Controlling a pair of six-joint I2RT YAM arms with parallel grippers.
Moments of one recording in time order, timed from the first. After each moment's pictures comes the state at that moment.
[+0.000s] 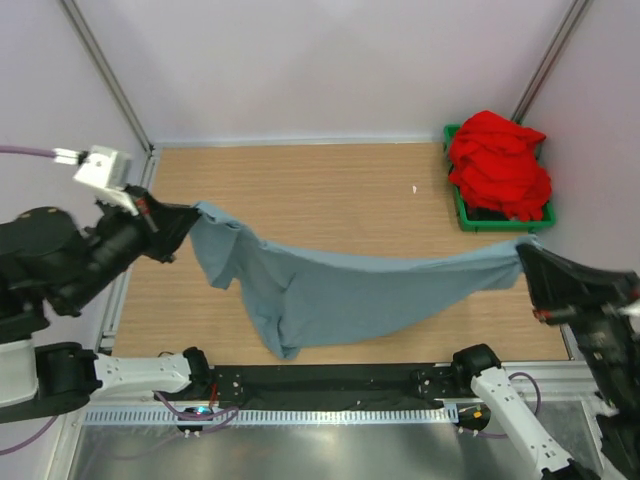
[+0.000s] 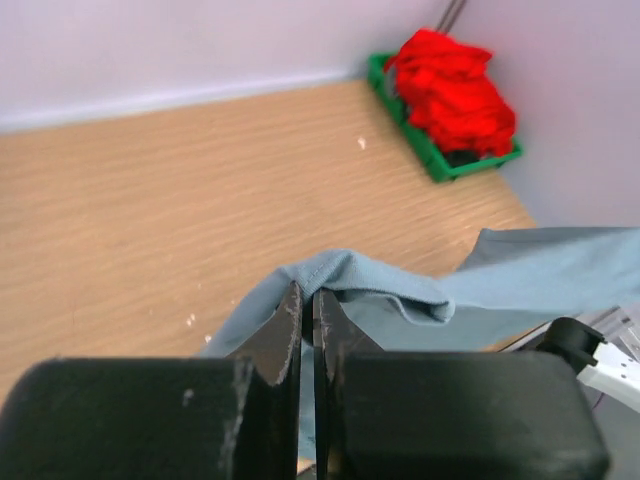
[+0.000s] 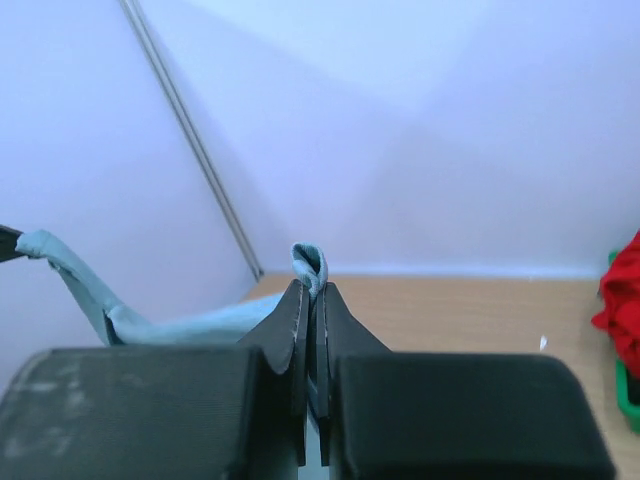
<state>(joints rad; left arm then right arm) -1.15 1.05 2.06 -1.27 -0.63 -0.40 0.30 0.45 1.44 -0.71 -0.08 0.39</state>
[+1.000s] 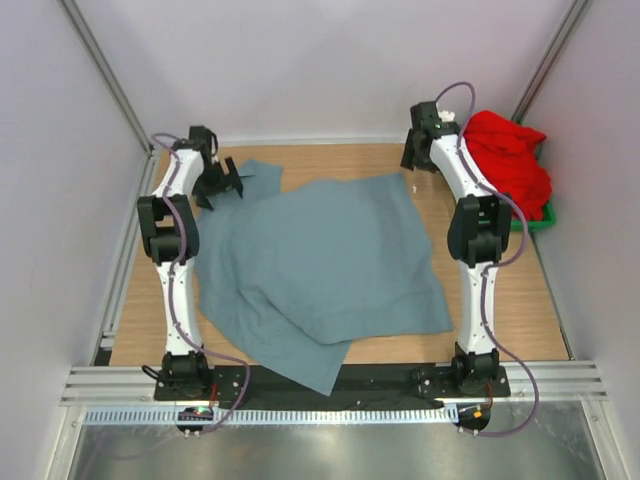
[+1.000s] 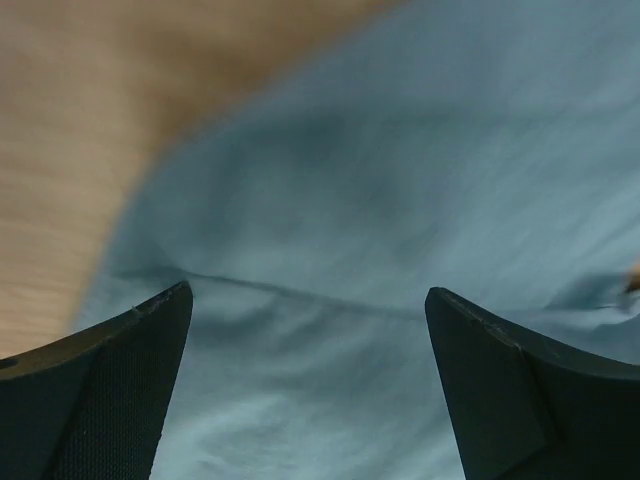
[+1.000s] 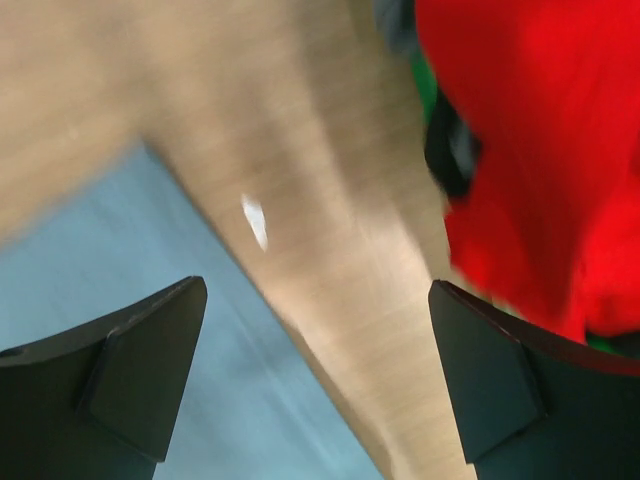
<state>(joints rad) 0.02 2.42 2.23 -0.94 0.08 -0.37 0.15 2.36 2.29 -0.91 0.44 0.39</state>
